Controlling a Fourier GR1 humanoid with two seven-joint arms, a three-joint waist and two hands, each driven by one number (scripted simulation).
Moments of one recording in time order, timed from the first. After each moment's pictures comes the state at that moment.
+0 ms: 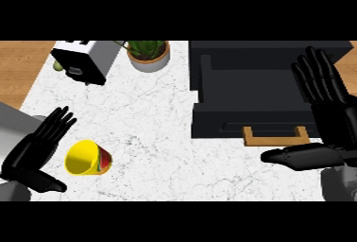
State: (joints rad) left arm -0.12 0.35 0.25 -1.08 0.18 -0.70 -0.38; right arm -0.22 -0.18 -0.07 -1.88 -0.10 0.15 0.08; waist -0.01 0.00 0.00
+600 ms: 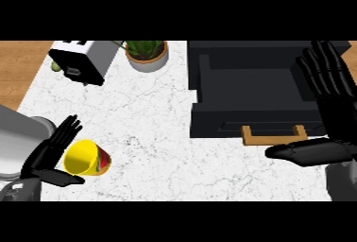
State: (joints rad) left arm -0.27 0.38 0.20 -0.58 -0.05 -0.54 -0.71; right arm -0.26 -0.19 -0.10 -1.88 -0.11 0.16 0.12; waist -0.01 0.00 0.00
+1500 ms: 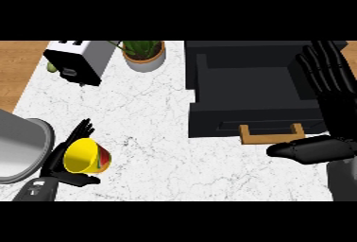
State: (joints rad) left arm -0.39 0.34 0.14 -0.30 -0.13 -0.42 -0.94; right arm -0.28 -0.20 -0.11 -1.87 -0.13 0.17 0.13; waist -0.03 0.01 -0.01
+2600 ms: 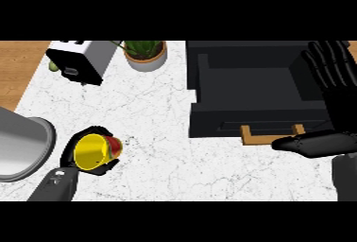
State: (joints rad) left arm -0.43 0.24 0.16 -0.35 -0.10 -0.27 -1.05; right arm -0.30 -0.22 -0.13 -1.84 -0.13 0.18 0.13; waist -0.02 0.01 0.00
